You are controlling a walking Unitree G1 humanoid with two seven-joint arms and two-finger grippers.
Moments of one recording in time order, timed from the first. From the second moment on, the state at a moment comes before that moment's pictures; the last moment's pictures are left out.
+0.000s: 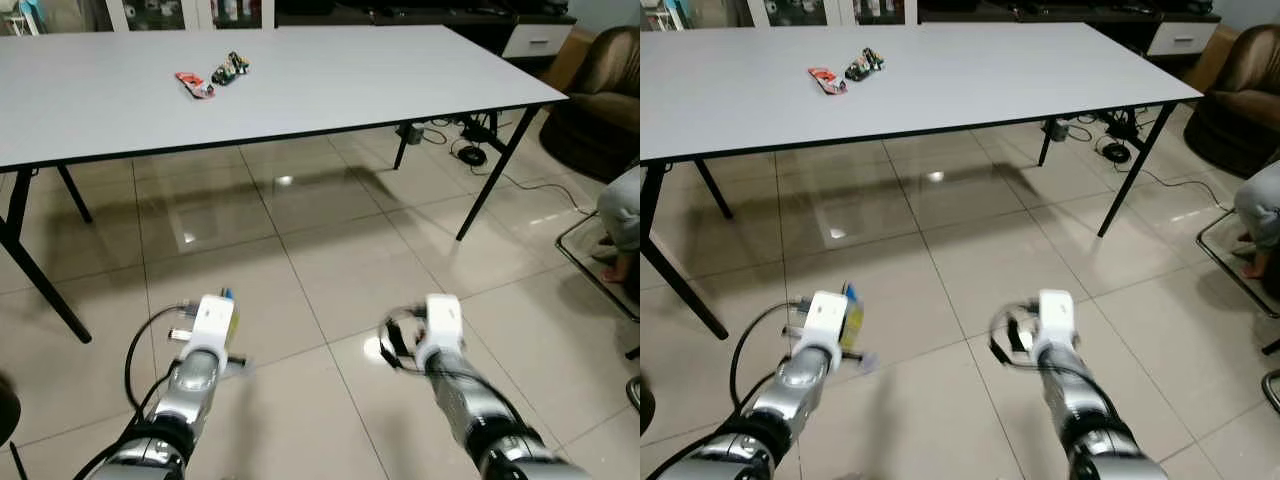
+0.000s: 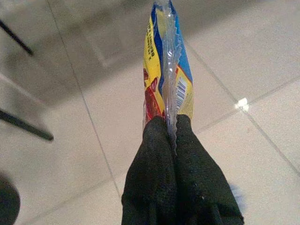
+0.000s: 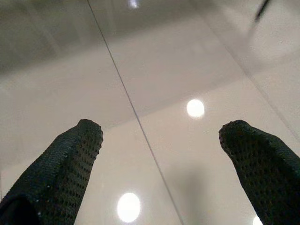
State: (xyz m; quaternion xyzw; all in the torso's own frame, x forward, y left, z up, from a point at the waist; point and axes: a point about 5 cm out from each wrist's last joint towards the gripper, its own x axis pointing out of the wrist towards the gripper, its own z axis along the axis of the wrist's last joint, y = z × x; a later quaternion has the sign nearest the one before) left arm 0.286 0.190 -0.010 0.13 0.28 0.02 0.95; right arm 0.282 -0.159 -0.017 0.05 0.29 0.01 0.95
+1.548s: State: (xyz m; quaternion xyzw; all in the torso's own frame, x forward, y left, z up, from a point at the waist) left arm 0.193 0.189 -0.079 0.09 0.45 0.04 0.89; right arm 0.191 -0.170 -0.082 0.02 0.47 0.01 0.88
